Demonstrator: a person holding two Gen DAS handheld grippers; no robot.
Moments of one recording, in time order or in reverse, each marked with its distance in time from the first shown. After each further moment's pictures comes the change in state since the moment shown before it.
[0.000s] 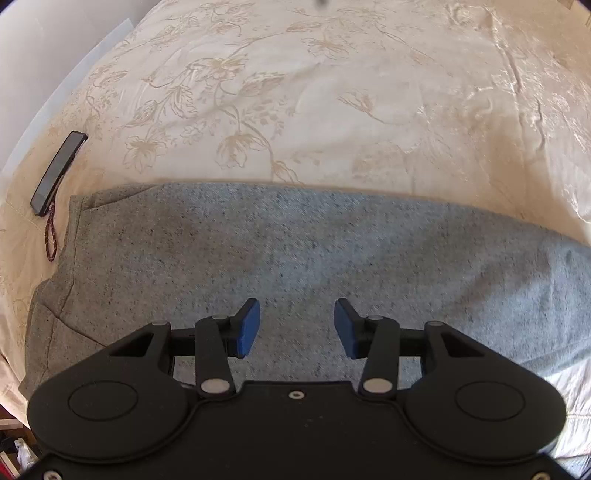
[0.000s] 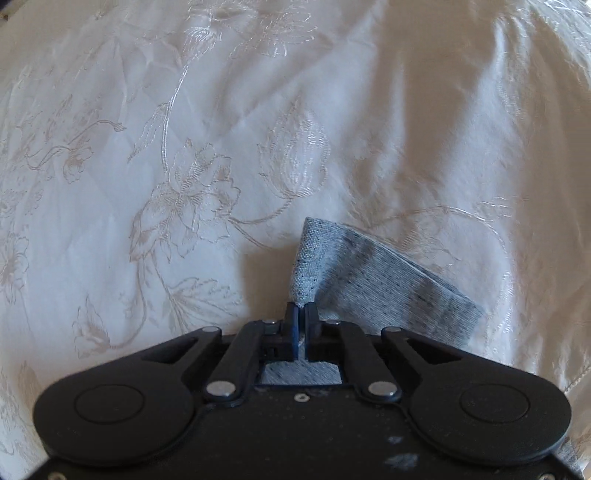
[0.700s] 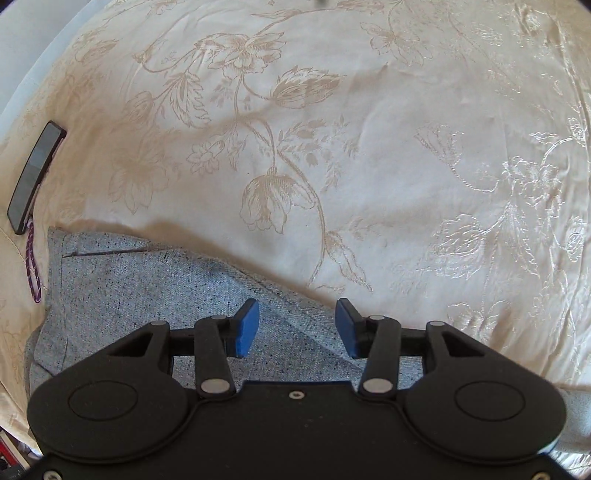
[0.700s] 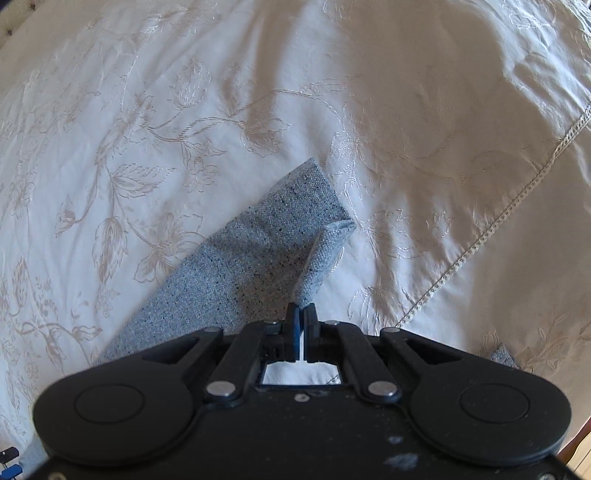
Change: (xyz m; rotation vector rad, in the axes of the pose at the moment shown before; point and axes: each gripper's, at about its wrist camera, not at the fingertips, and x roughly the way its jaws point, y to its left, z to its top) left arm 0.075 0.035 0.098 -0.077 0.184 -0.015; right arm -0.056 -0.126 -0.111 0.051 0.026 0.055
